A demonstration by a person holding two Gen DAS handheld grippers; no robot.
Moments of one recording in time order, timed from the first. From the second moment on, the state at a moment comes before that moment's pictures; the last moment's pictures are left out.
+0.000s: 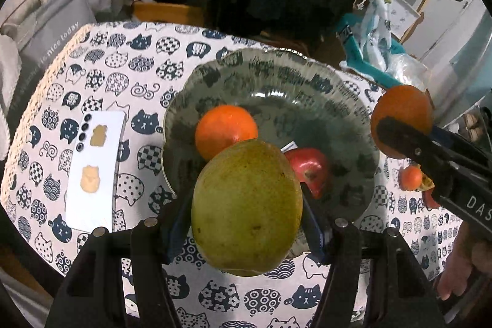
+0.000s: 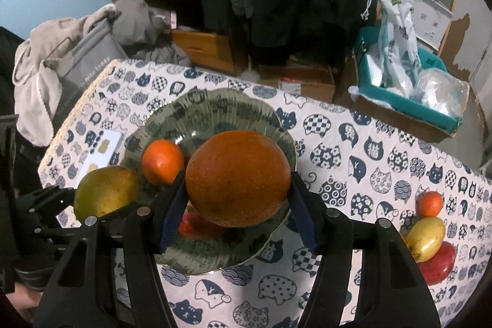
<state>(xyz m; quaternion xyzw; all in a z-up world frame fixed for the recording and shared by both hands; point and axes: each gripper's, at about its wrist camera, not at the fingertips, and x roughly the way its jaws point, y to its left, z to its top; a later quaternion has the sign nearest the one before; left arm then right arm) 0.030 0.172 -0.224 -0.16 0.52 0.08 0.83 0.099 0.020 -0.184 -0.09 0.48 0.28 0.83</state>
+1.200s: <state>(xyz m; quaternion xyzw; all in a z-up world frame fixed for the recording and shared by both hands) 0.038 0.201 -0.233 -0.21 0.51 0.12 0.82 0.130 0.034 -0.217 -0.06 0.53 0.28 0.80</state>
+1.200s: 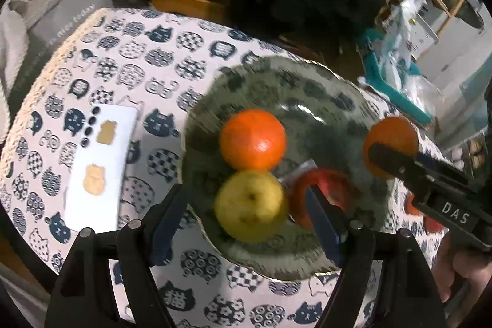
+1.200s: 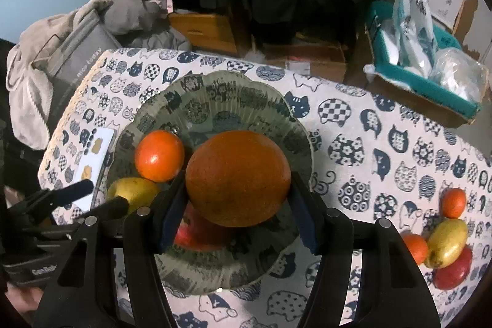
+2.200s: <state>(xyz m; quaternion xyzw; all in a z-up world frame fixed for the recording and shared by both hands) 0.033 0.224 -0.217 -0.21 0.48 0.16 0.84 0.141 0.062 -0.223 -0.10 0.53 0.28 0.80</state>
